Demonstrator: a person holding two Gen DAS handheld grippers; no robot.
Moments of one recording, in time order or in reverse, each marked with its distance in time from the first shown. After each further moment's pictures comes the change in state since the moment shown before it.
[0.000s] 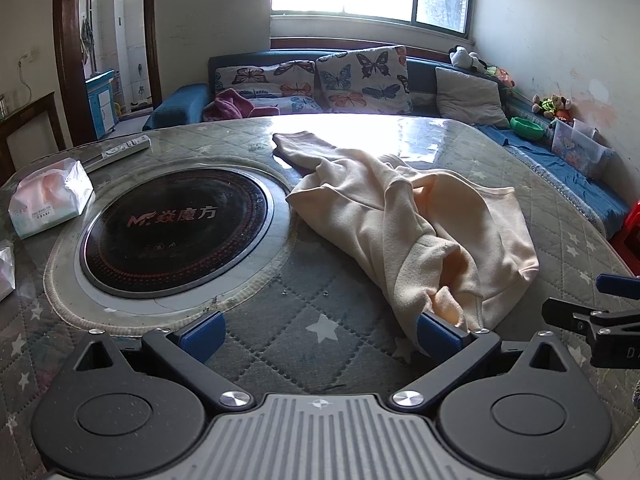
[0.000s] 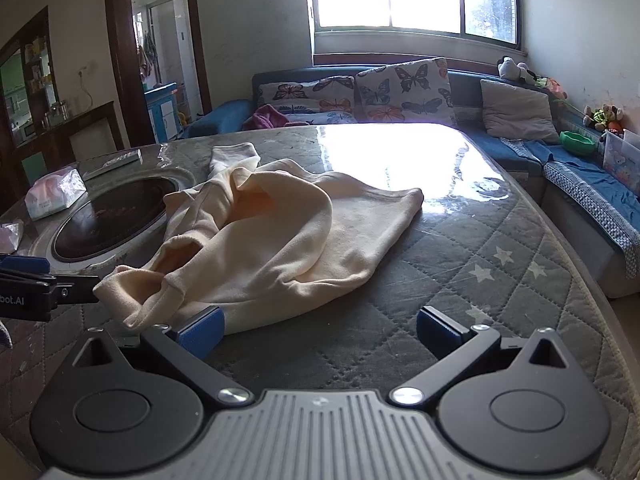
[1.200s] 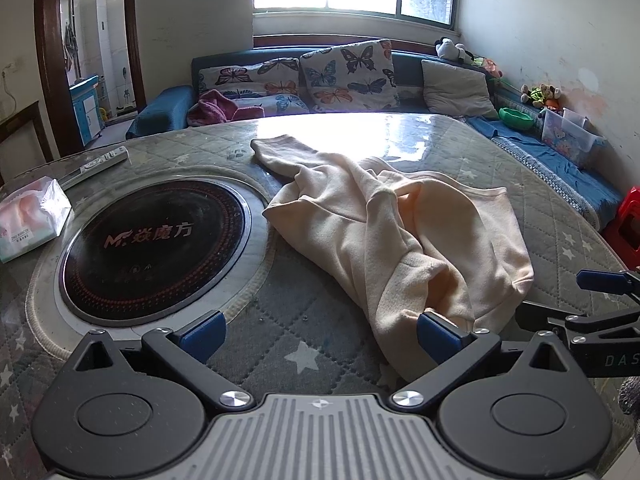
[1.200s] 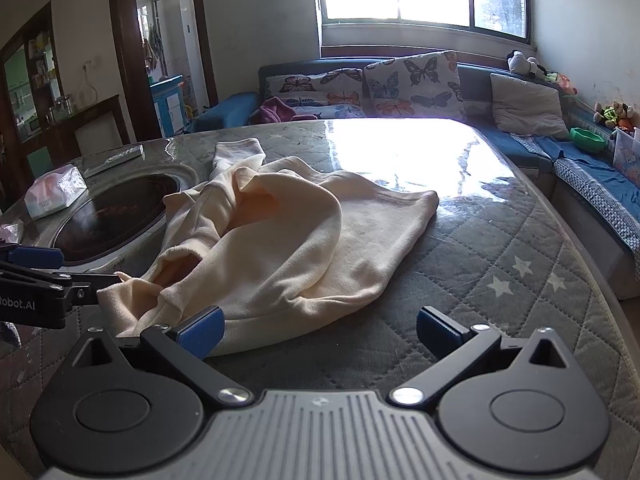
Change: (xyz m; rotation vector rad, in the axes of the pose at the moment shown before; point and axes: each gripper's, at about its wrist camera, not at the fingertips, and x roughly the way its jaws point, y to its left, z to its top) left arm 0.016 -0.012 0.019 0.038 0.008 -0.031; right arm 0.021 0.002 0.014 -0.009 0.027 0.020
